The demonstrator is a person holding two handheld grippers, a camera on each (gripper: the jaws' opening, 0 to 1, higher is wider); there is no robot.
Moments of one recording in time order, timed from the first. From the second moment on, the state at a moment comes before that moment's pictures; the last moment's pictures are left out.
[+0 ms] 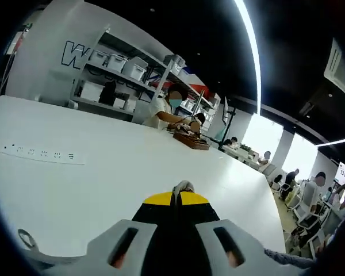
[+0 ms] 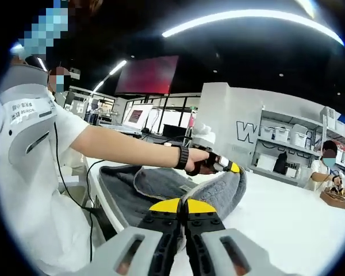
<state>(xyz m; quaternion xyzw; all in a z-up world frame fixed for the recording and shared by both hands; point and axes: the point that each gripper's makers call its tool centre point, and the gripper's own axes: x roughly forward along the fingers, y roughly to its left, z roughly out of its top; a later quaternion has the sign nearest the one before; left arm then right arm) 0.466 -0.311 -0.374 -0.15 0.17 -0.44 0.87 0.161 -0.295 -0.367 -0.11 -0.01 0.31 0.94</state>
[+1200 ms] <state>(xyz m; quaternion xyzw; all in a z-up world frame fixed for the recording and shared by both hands) 0.476 -0.356 -0.407 -0.17 0.18 -0.44 0.86 0.166 -0.370 -0.405 -0.05 0.04 0.23 0.97</state>
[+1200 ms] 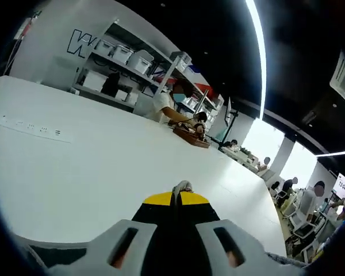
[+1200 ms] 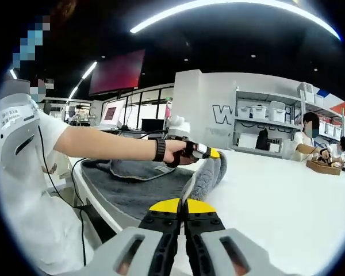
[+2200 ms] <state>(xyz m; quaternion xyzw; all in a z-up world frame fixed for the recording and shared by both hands) 0.470 -0.394 -0.425 -0.16 0.18 -0.44 0.86 0.155 -0.387 -0.448 -0.16 0.07 0.25 0.95</state>
